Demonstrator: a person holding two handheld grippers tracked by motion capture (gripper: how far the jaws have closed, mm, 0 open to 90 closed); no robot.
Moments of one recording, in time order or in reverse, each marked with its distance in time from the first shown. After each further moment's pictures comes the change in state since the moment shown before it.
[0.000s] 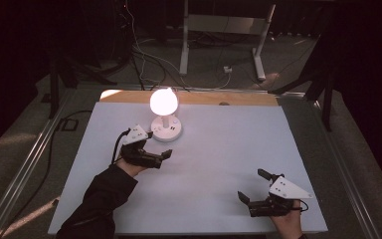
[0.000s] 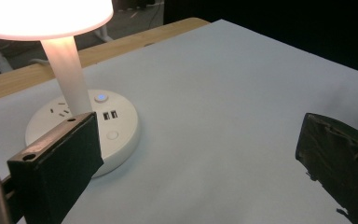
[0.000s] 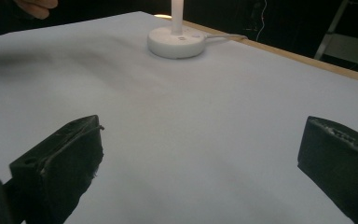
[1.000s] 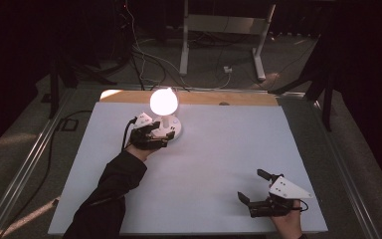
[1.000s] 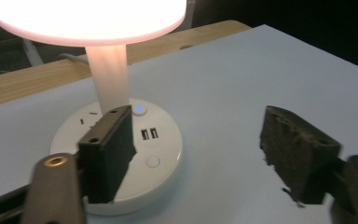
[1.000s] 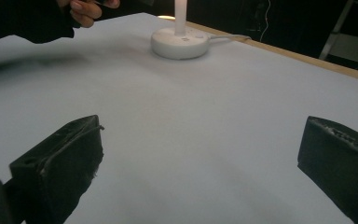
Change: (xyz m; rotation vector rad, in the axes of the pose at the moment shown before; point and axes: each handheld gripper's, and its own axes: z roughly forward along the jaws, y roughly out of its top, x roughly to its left) left arm 0.032 0.006 0.046 -0.002 0.114 -0.072; right arm 0.000 -0.001 0.000 -0.001 0.015 0.006
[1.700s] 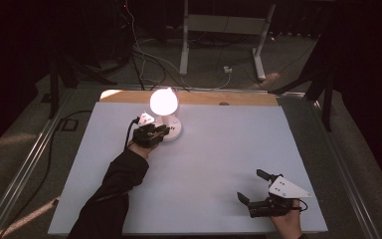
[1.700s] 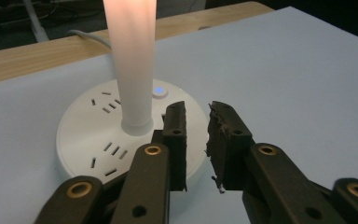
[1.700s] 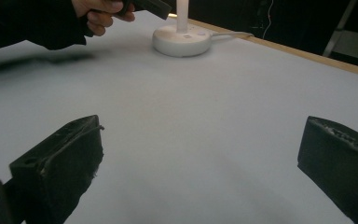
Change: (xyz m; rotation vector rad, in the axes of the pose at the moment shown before) left arm 0.012 -0.011 0.025 0.067 0.023 -0.015; right arm -0.001 -0.001 0.001 0.007 0.008 0.003
